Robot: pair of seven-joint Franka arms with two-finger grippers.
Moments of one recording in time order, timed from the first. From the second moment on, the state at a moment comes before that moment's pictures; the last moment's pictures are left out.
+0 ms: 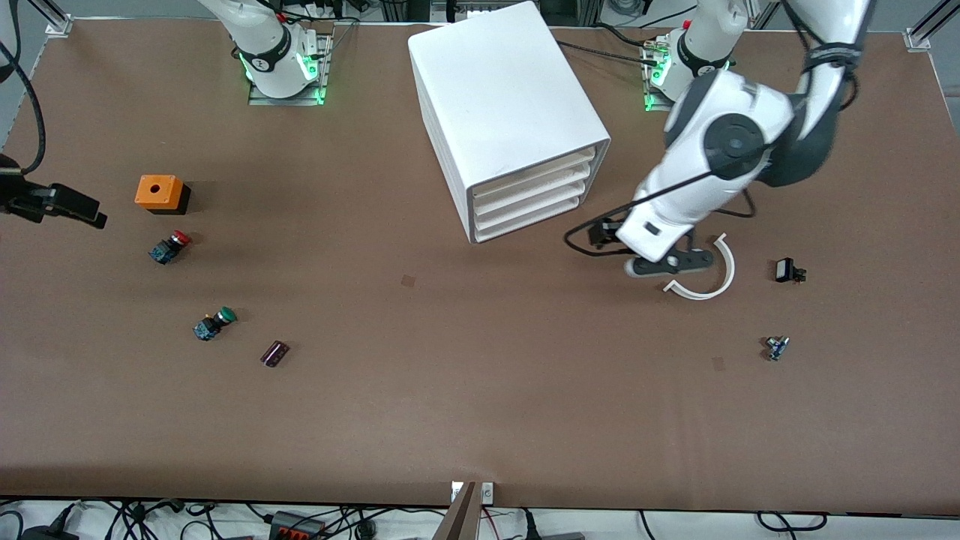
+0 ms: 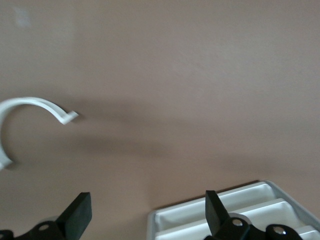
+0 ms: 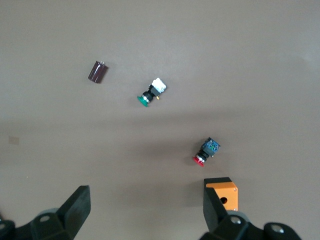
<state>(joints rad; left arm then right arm) -0.14 0.25 -0.24 -1.73 -0.05 1.92 -0.48 -0.05 0.09 -0.05 -1.59 -0.01 1.66 -0.01</state>
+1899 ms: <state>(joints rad) 0.02 -0.04 0.03 -1.73 -0.03 1.72 0.15 -0.03 0.02 -0.04 -1.69 -0.02 1.69 -0.03</state>
